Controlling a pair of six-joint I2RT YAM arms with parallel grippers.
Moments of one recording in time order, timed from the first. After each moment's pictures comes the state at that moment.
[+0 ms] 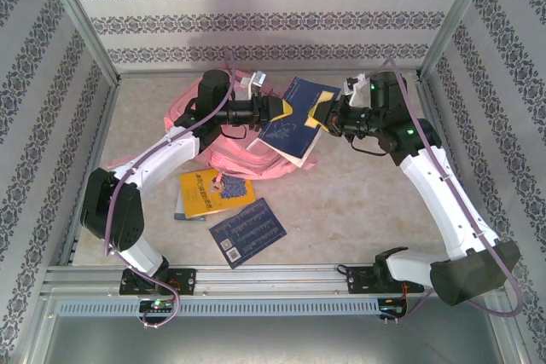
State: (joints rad) left arm -0.45 1.63 1.30 0.18 0.93 -1.17; right arm 0.29 1.23 1.33 -0.64 -0.65 0.92
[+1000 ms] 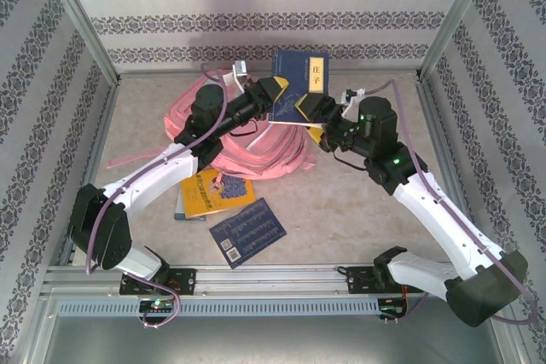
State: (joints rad) left arm -0.59 1.50 1.19 0.45 0.28 -1.38; right arm 0.50 1.09 1.04 -0.15 -0.30 1.30
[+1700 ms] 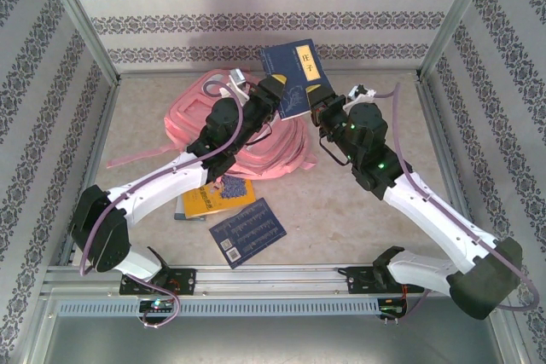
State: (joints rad) left arm -0.71 1.50 1.17 0.46 -0.13 -1.36; right arm 0.58 1.13 1.01 0.09 0.10 1.42
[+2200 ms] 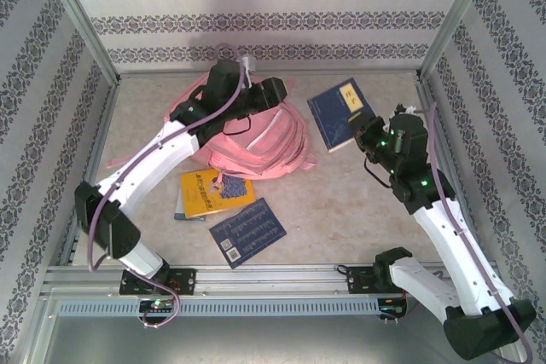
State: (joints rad) left arm -0.56 1.63 1.64 -0.51 0.14 -0.72; right arm 0.28 0.87 0.95 -0.46 -0.10 1.12
